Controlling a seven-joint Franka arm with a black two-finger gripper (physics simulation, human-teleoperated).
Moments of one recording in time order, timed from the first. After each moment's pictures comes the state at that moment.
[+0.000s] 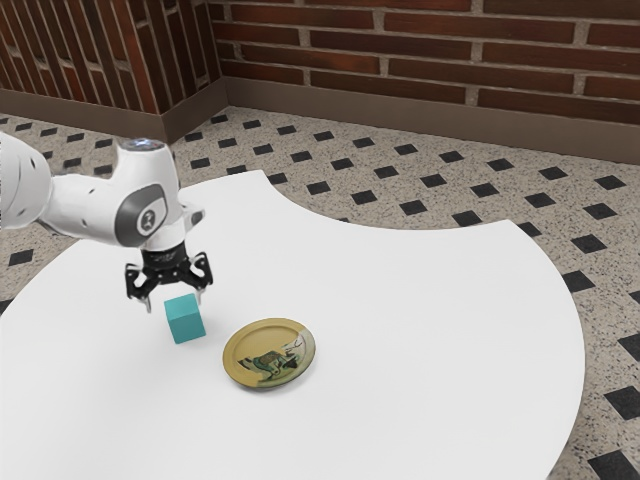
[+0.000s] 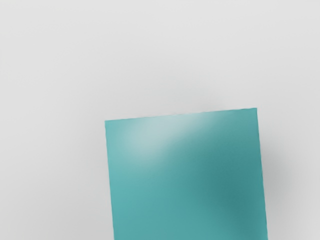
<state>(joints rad) -0.14 0.22 0.32 -2.11 0.01 2.28 -0.61</state>
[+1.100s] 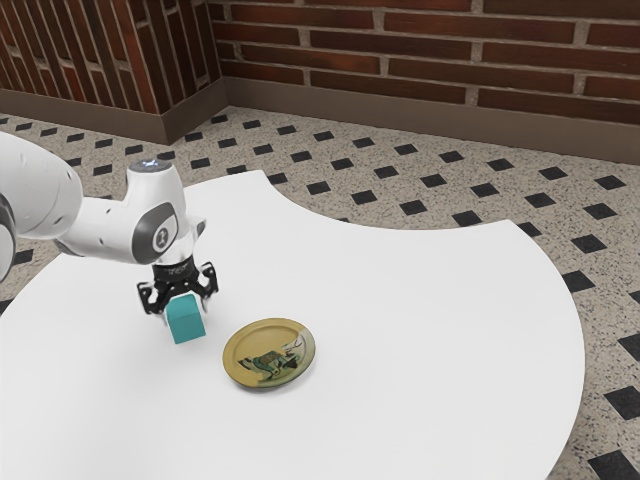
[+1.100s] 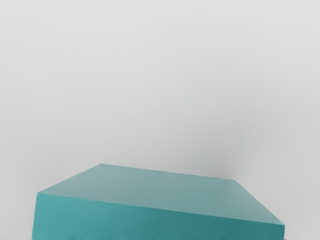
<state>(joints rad) -0.13 0.36 0.32 -2.07 -0.07 2.38 -0.73</state>
